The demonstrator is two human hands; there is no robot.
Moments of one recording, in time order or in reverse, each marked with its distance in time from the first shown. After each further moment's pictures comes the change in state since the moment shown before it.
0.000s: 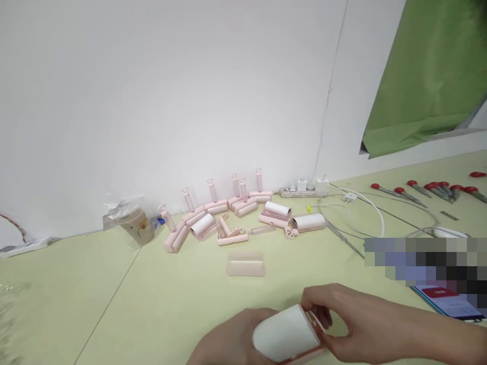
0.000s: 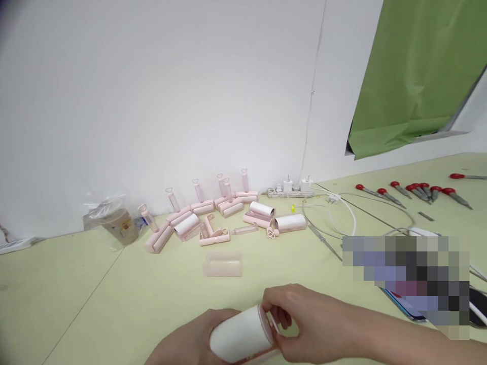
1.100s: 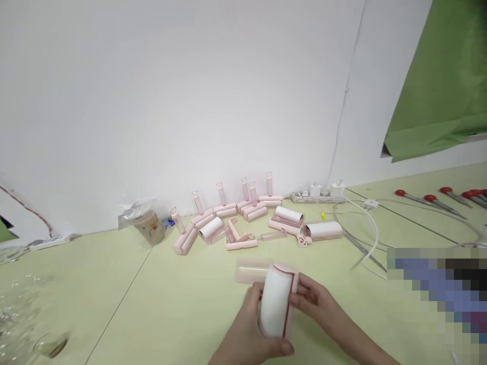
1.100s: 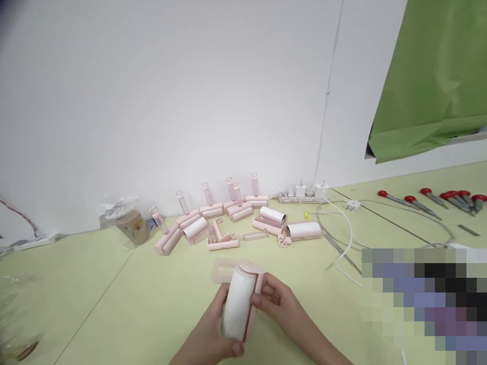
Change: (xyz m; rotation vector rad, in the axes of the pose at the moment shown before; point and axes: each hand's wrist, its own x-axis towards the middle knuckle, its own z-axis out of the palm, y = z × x) left_hand 0.006 -0.001 -0.014 -0.154 0.429 0.251; right_hand 0.065 0.028 0.057 0.939 0.362 -0.149
